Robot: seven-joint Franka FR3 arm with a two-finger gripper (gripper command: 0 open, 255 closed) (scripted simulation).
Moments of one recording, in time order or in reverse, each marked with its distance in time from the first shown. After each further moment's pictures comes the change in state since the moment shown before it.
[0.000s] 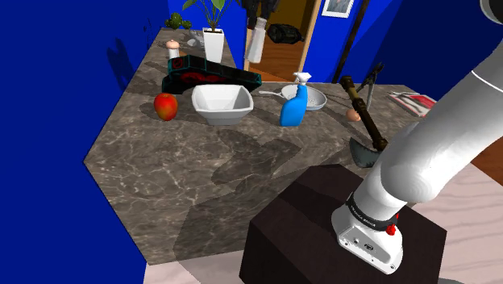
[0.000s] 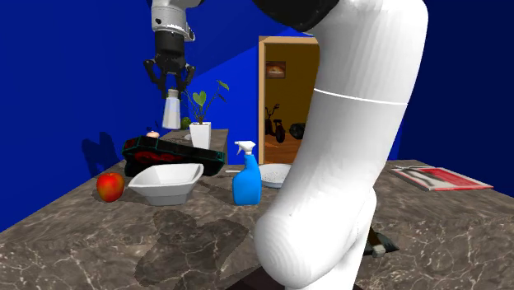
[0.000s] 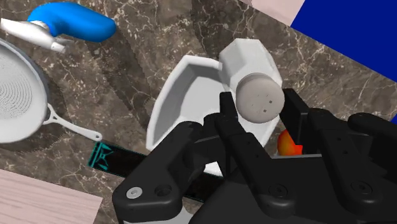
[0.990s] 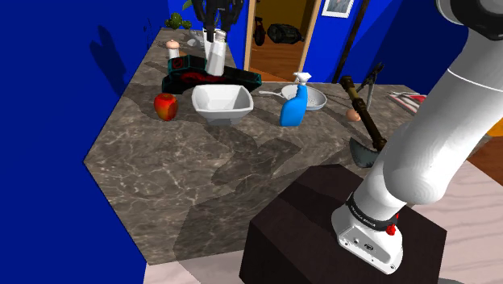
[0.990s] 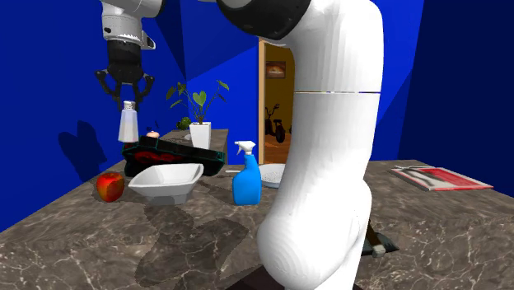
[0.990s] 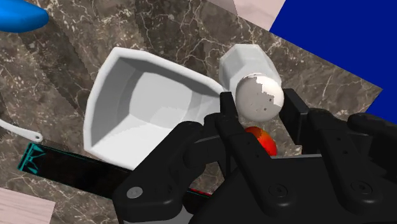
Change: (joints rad) arm 0.084 0.161 0.106 0.101 0.001 0.074 0.186
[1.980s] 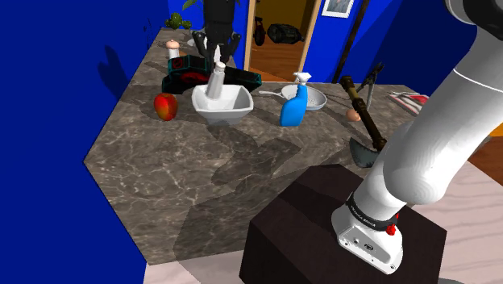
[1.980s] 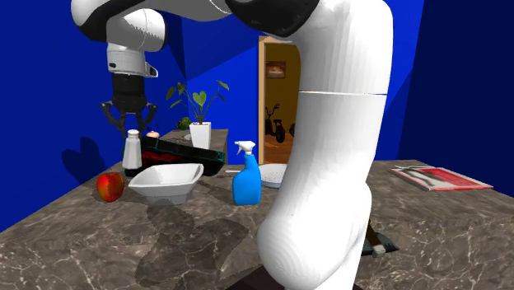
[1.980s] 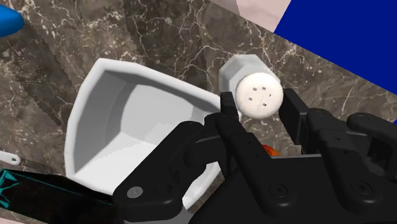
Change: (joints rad) arm 0.001 -0.039 0.001 -0.251 0.005 0.211 -0.015
